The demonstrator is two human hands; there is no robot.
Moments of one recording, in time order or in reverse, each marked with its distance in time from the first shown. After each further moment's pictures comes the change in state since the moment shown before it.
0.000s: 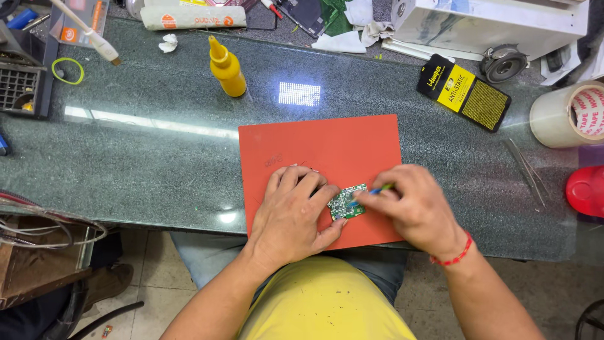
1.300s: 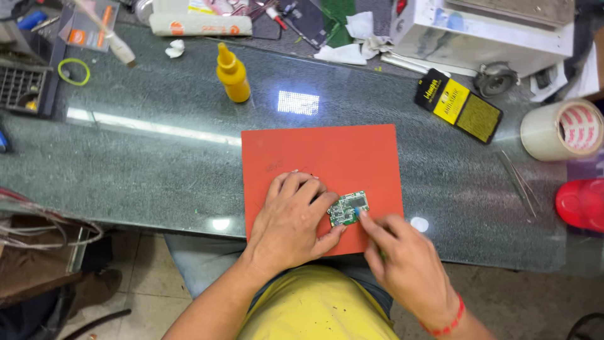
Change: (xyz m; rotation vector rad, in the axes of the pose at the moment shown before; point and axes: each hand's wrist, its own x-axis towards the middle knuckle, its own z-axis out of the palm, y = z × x) left_hand -0.002 0.000 0.001 -0.006 0.068 0.039; right_hand -0.012 -0.075 -0.006 0.088 -0.090 0.425
